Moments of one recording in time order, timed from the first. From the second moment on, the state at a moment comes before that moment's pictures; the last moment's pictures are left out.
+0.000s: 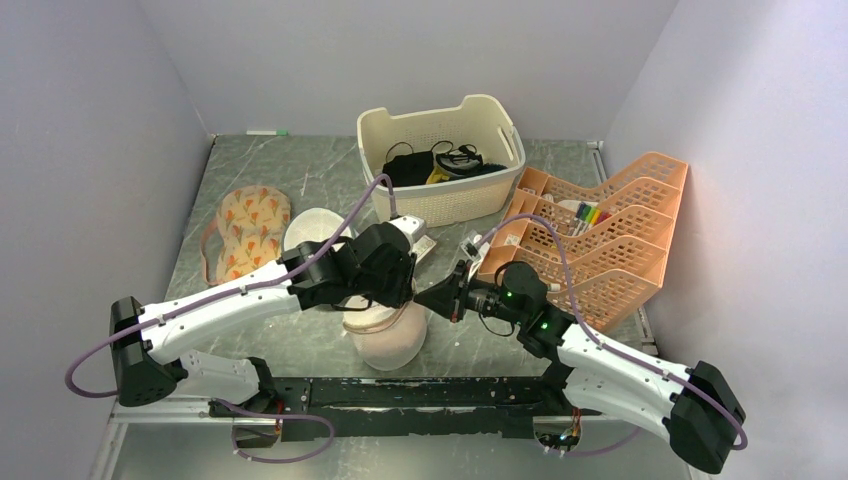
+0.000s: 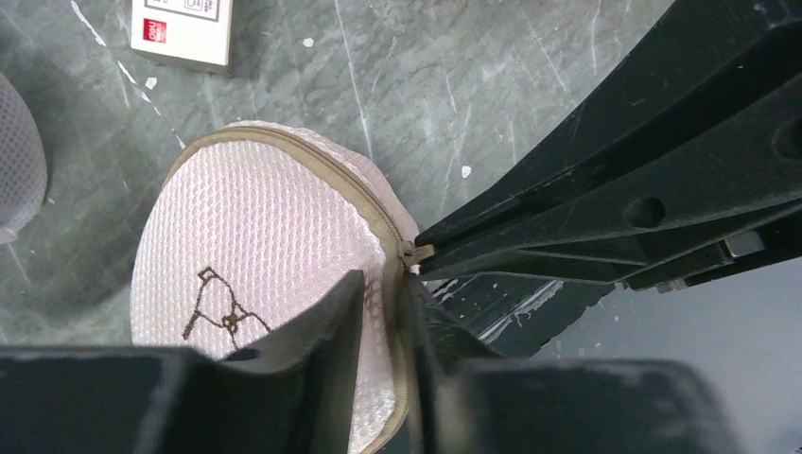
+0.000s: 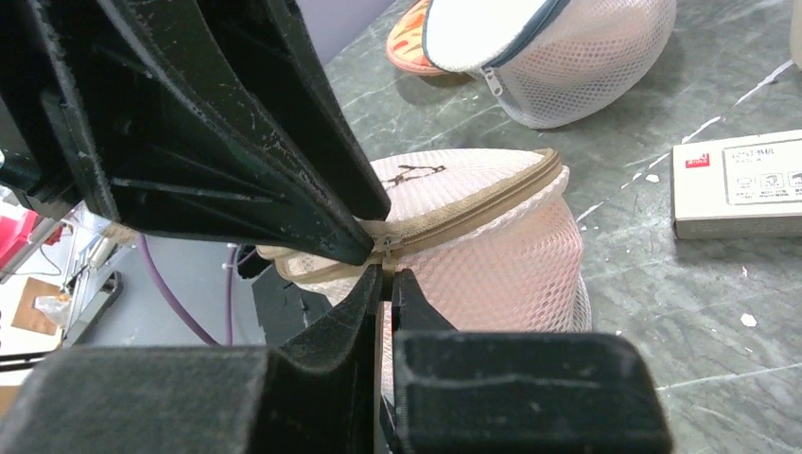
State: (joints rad) left arm -1.10 1.29 1.22 -0.75 -0.16 -0.56; right arm 0.83 0.86 0.37 0.39 -0.37 0.50
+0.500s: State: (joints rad) left arm -1.10 1.28 1.23 -0.76 -0.18 -0.55; right arm 0.83 0.93 0.48 0.19 -0.20 0.54
